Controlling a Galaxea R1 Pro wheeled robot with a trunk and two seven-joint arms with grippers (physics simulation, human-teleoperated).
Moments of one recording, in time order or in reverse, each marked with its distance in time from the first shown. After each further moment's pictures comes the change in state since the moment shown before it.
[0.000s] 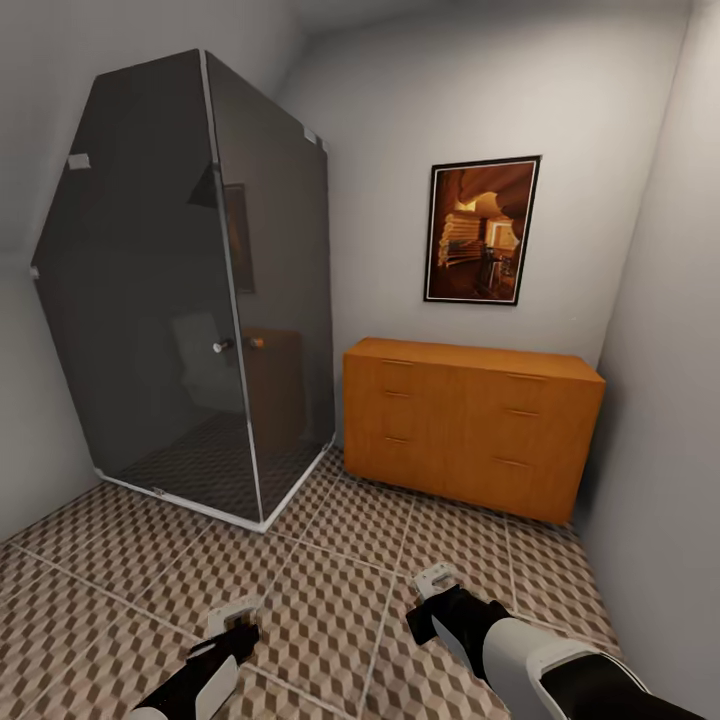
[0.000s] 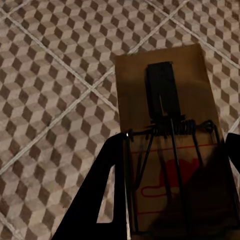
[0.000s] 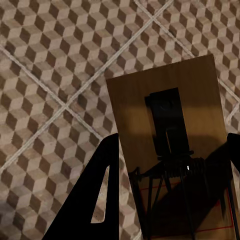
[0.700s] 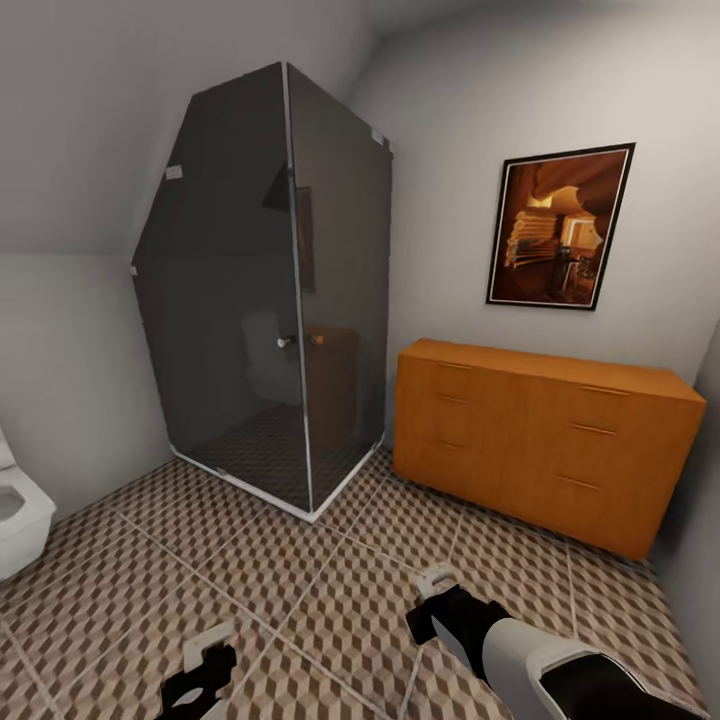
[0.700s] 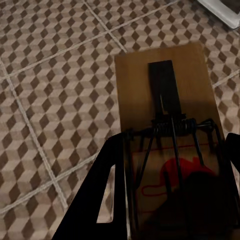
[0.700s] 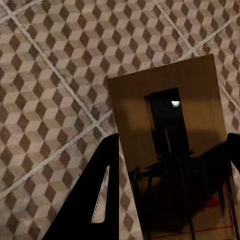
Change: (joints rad) left arm 0.000 0.001 0.001 0.197 -0.006 -0.304 0.063; right arm 0.000 0.001 0.000 0.002 -0.001 -0.006 -0.003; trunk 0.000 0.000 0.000
